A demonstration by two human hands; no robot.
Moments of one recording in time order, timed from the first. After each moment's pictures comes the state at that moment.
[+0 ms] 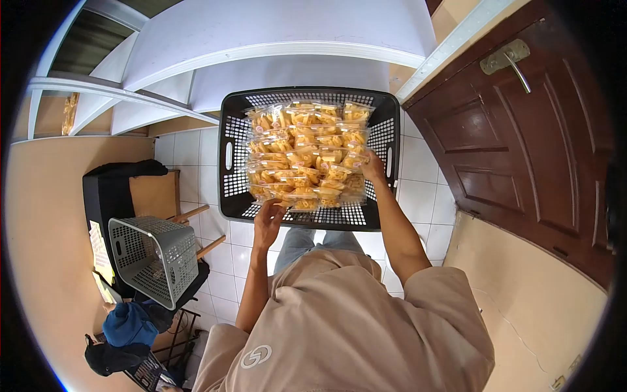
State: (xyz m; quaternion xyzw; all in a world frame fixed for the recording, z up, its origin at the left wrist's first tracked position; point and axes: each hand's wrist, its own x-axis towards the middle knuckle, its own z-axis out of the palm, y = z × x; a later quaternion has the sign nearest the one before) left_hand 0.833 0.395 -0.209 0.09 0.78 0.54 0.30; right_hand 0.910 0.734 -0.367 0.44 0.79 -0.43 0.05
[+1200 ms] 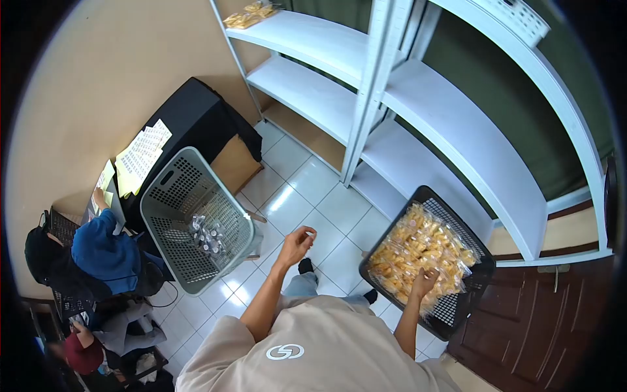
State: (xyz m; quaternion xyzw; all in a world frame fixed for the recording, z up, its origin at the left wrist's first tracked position) left_hand 0.650 0.052 -0.192 0.00 0.76 0.63 0.14; right_hand 0.788 0.467 -0.302 0.44 0.74 -0.42 -0.27
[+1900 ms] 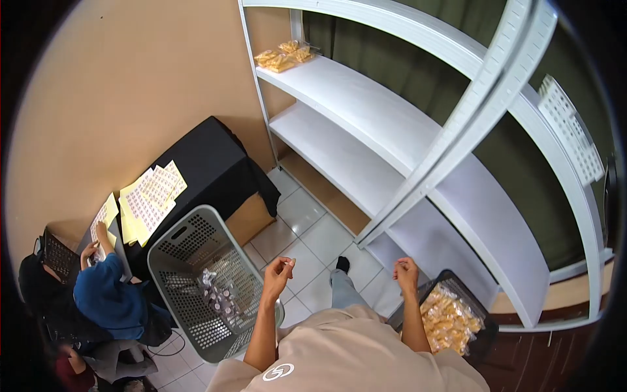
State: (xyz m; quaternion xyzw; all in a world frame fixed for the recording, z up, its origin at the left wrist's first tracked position) left_hand 0.483 -0.095 -0.160 -0.16 0.69 0.71 0.03; right_hand 0.463 0.293 -0.214 0.23 0.73 -0.64 -0.05
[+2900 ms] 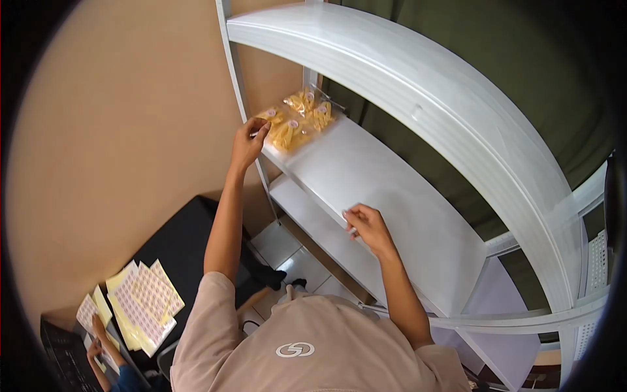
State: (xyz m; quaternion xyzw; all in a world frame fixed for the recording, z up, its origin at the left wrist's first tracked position) left_hand -0.235 -0.288 0.024 0.08 0.78 0.57 -0.24; right_hand -0.076 0.028 -0.002 -0.04 0.72 -0.67 0.14
